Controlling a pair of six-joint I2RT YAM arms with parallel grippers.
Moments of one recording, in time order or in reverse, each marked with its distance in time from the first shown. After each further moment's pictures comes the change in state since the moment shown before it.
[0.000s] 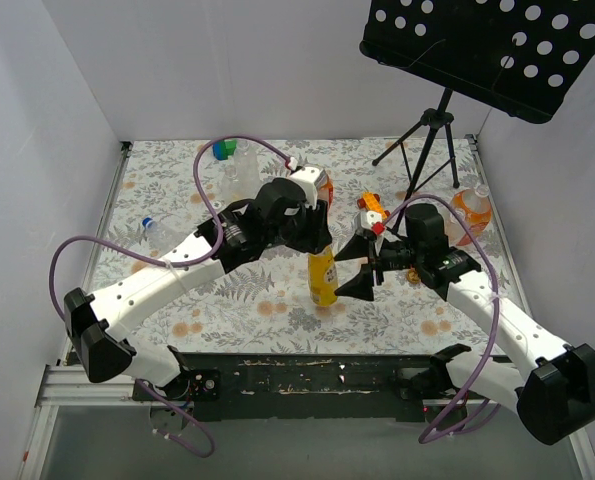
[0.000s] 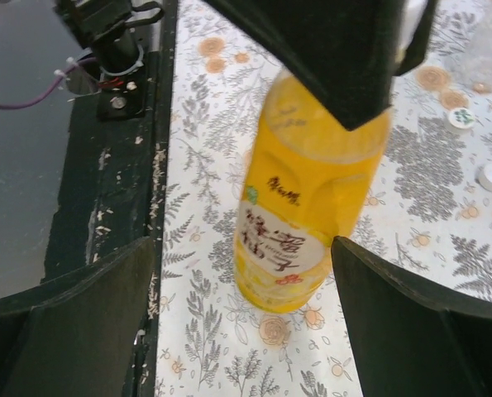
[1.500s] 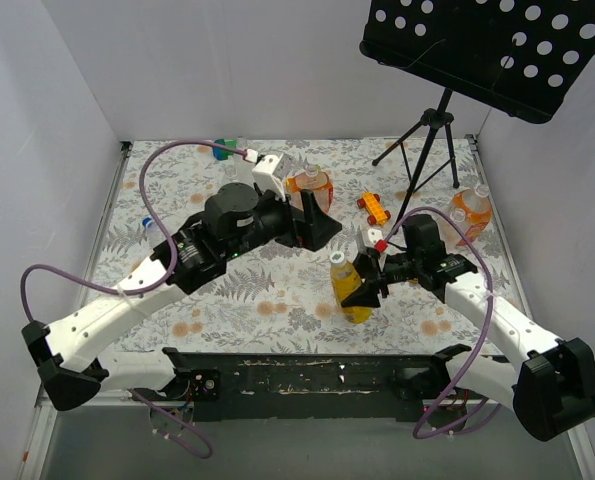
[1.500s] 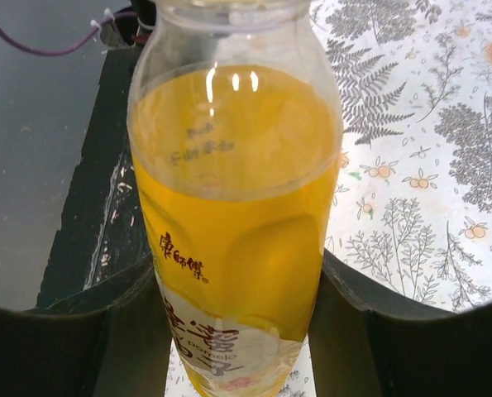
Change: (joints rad) left arm 0.003 -0.190 -0.108 0.244 0.032 -0.140; right arm -0.040 0.026 -0.080 -0.032 -0.103 -0.137
